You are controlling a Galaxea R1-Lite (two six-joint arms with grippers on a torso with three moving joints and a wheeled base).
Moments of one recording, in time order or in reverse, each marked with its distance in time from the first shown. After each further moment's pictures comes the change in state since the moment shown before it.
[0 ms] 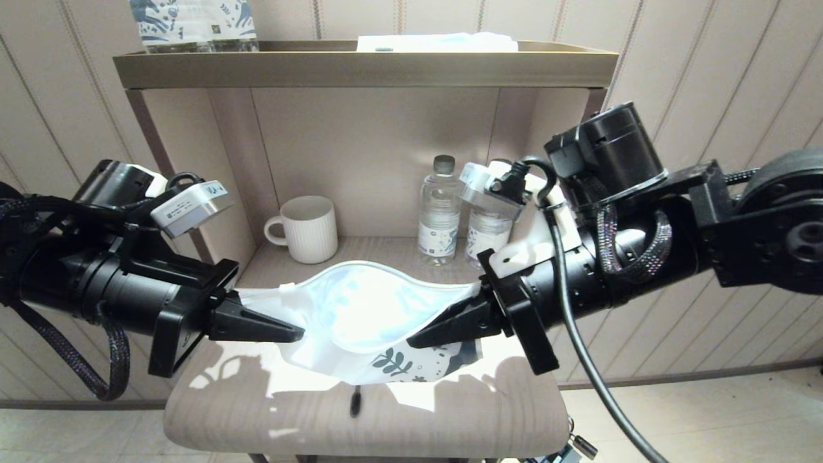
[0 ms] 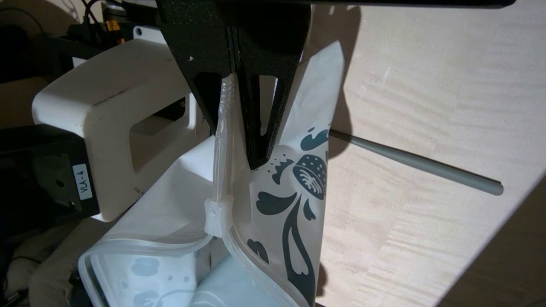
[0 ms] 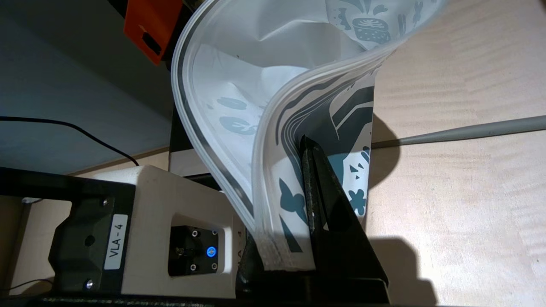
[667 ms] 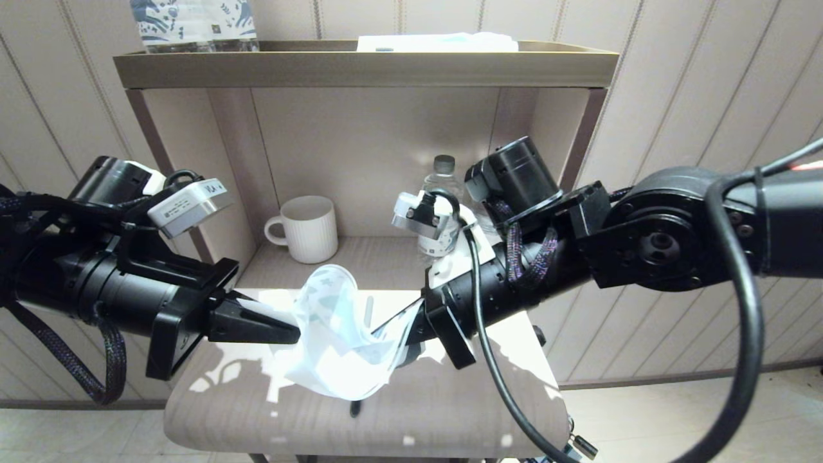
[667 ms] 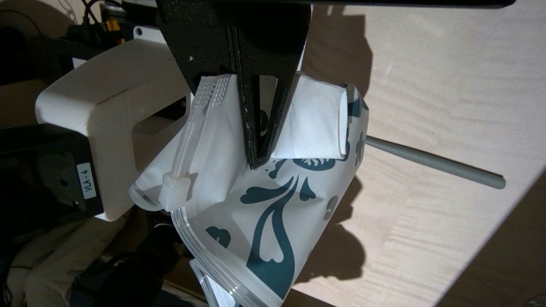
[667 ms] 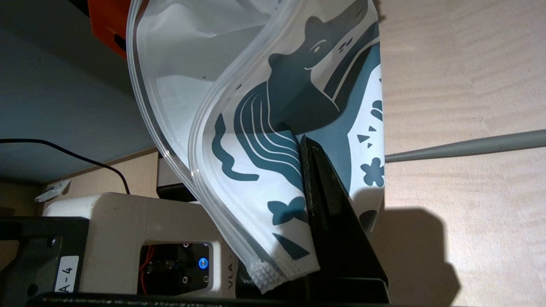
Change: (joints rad) left arm -0.012 -0.011 -0.003 -0.001 0.007 -0.004; right arm 0.045 0.159 -0.109 0.001 -0.034 0.032
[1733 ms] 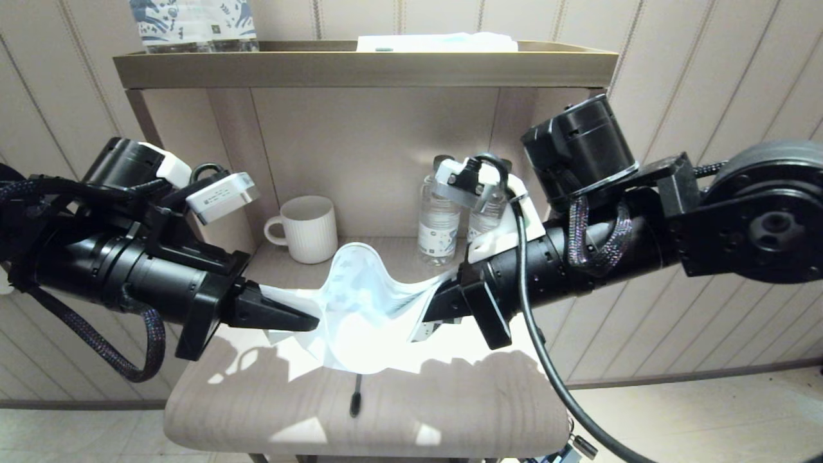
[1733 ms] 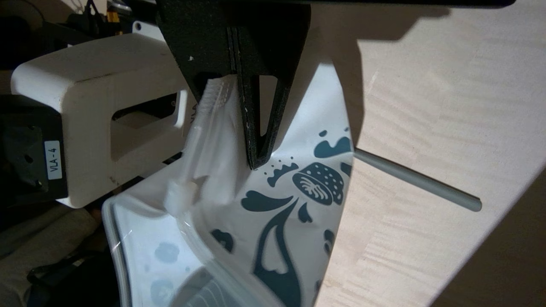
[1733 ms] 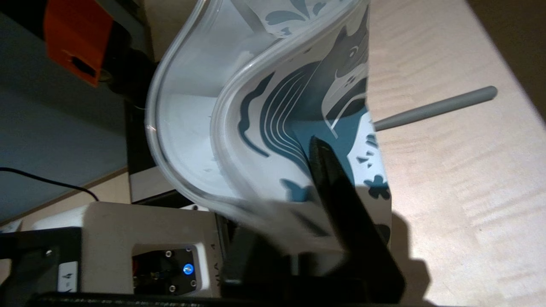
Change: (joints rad) left arm -0.053 0.020 -0.059 -0.021 0.145 -0.147; right arm -0.020 -0.117 0.045 -0.003 -0.151 0.060
